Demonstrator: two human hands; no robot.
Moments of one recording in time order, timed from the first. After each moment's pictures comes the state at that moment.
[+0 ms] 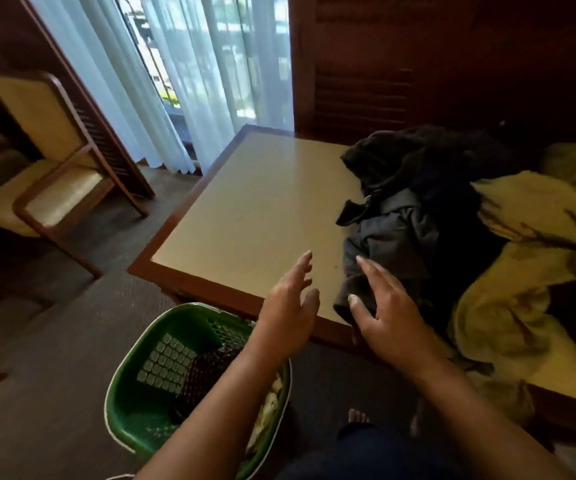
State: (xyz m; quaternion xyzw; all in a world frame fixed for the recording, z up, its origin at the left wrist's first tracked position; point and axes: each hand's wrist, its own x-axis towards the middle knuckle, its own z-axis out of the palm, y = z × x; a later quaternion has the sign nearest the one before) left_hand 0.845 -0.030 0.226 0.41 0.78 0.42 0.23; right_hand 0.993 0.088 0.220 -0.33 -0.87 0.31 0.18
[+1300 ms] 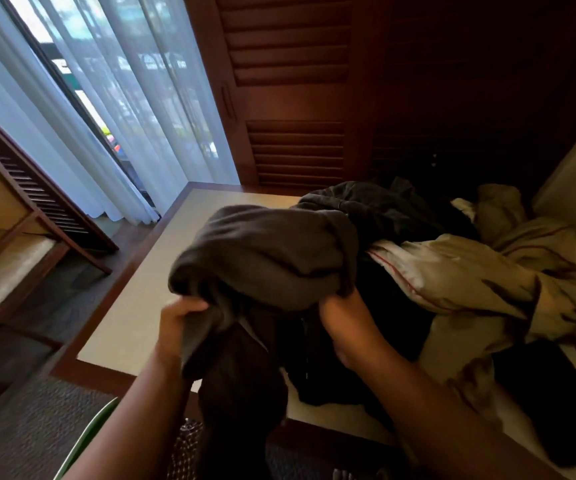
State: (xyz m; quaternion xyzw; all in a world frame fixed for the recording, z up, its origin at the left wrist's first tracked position) left_hand 0.764 0.074 0.274 0.11 0.54 0.73 0.42; right_hand 0.945 0.227 0.286 -0.35 -0.53 0.71 0.30
